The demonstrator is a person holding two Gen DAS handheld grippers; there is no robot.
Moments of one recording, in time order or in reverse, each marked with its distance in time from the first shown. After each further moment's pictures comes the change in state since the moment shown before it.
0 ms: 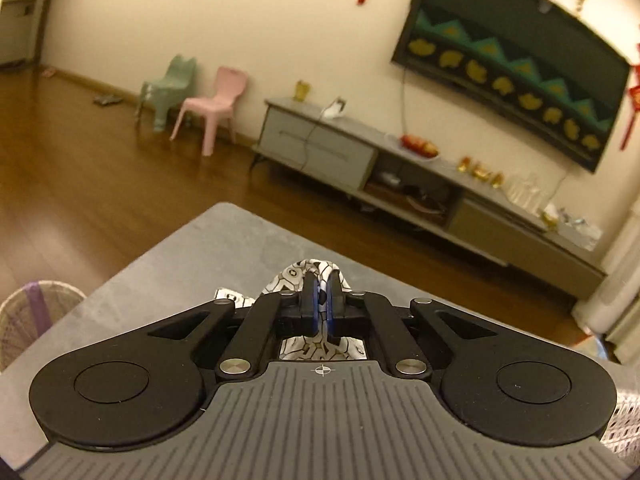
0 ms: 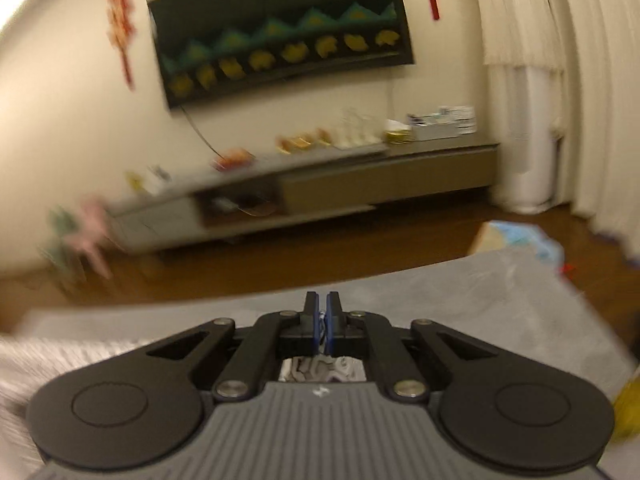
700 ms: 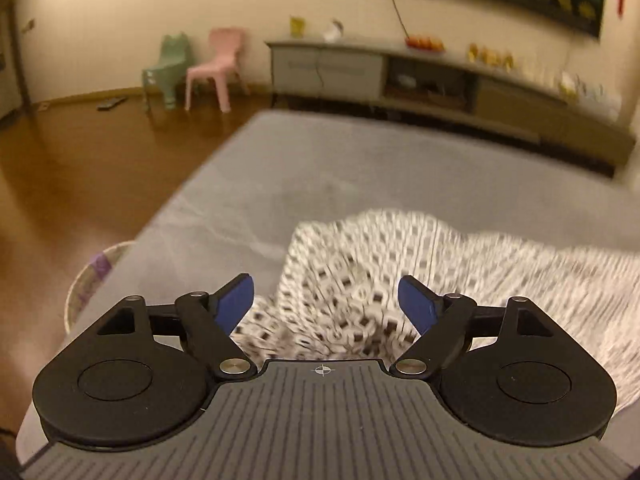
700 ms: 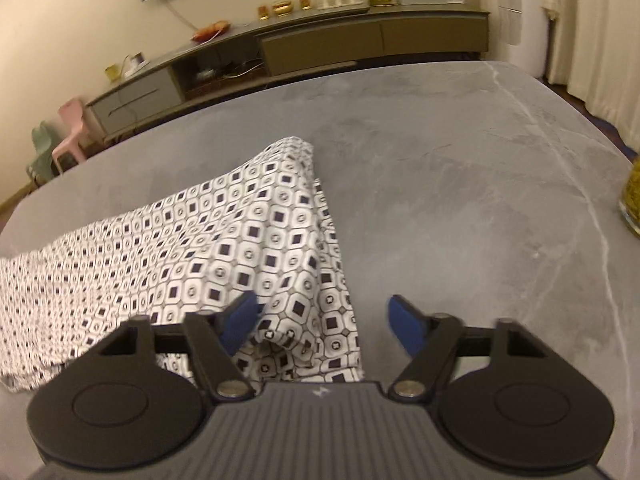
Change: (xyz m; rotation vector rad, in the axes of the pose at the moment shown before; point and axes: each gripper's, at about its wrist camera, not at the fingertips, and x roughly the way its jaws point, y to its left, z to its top) left arm -0.024 0.049 -0.120 0.261 0.157 0.092; right arm -0.006 -0.009 -0.138 0.064 0.341 0.079
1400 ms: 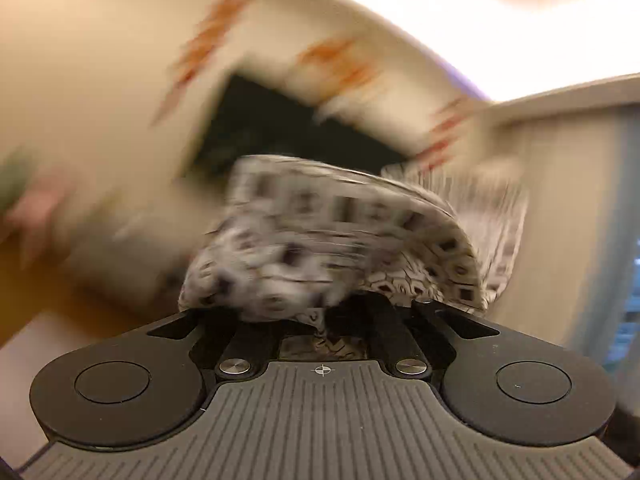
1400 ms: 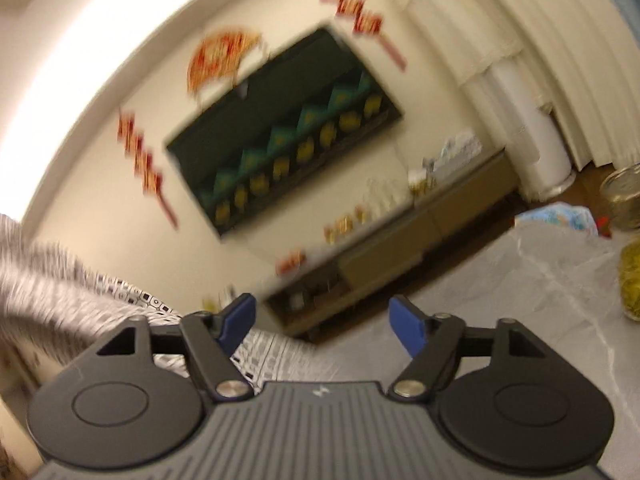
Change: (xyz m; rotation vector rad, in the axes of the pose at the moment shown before) left arm -0.246 -0.077 0.115 -0.251 -0.364 -0.446; right arm -0.127 -0.075 0.035 0.241 -0.613 0.315
